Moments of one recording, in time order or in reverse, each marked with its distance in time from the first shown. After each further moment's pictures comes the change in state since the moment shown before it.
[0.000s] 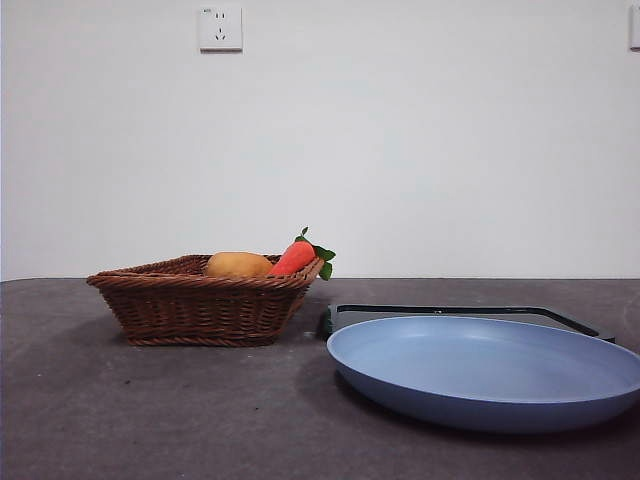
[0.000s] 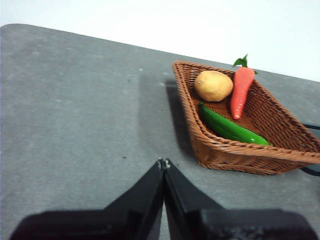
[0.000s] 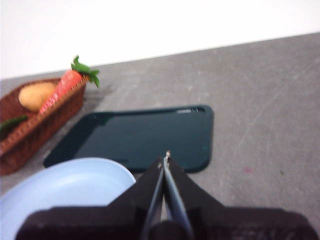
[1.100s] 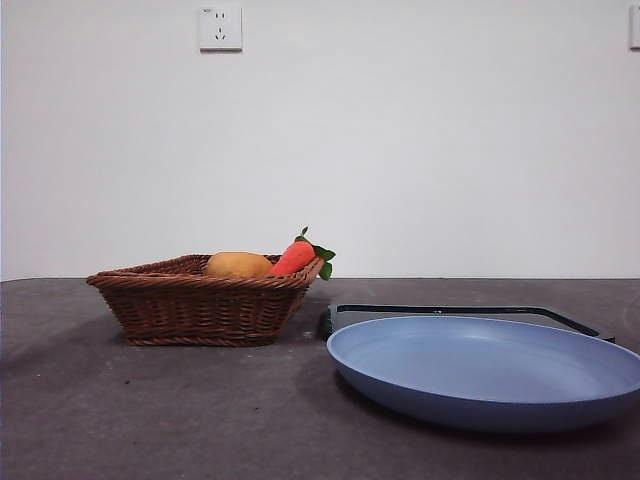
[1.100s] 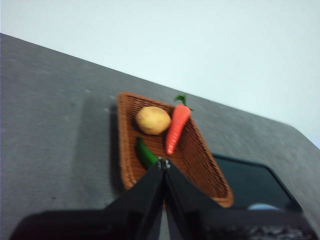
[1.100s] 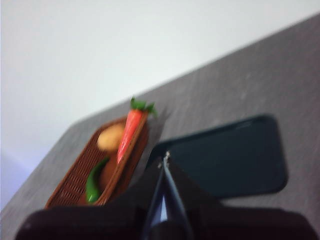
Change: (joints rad) left arm 0.000 0.277 0.355 -0.061 0.175 -0.156; right arm 0.001 0.303 0.332 -0.050 -0.152 0.326
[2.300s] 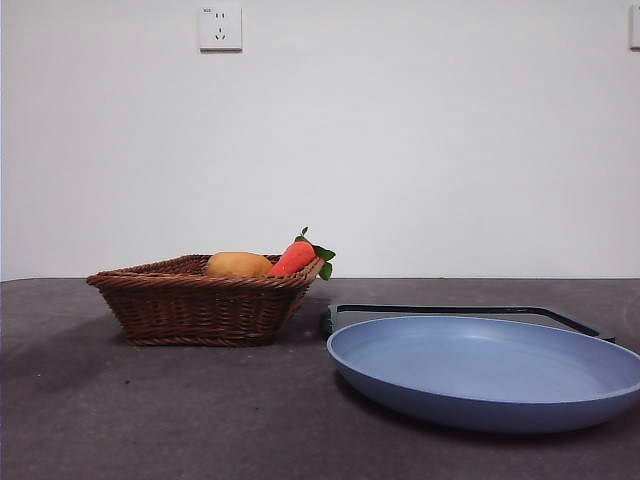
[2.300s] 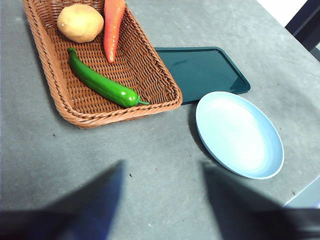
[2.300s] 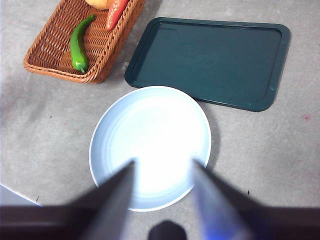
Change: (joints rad) left arm 0.000 0.310 0.308 -0.449 0.288 0.356; right arm 0.001 0.440 0.576 -0.772 -0.111 -0.508
